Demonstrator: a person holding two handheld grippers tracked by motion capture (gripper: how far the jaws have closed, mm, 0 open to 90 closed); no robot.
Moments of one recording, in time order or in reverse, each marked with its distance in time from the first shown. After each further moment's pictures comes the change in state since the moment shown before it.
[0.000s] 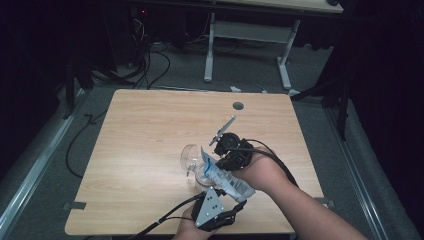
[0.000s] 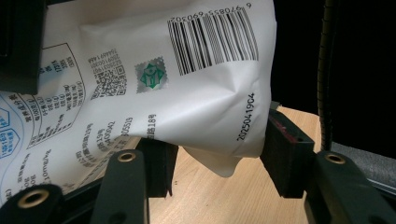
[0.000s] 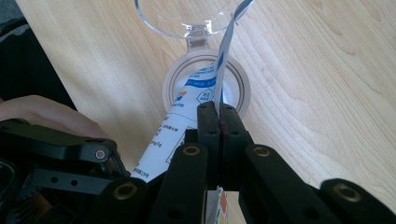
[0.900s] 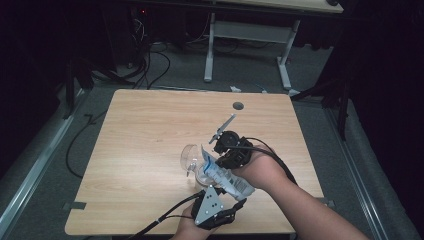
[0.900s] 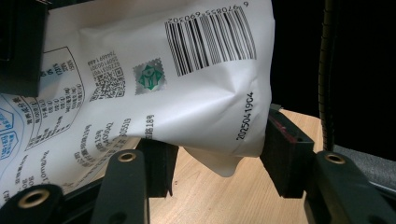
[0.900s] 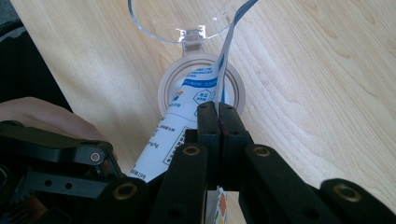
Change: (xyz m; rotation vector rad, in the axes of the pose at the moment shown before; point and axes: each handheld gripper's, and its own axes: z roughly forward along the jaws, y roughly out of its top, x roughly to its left) left arm 0.003 0.003 0.000 -0.007 0.003 -0.003; right arm -0.003 0.003 0.000 -0.003 -0.007 0.001
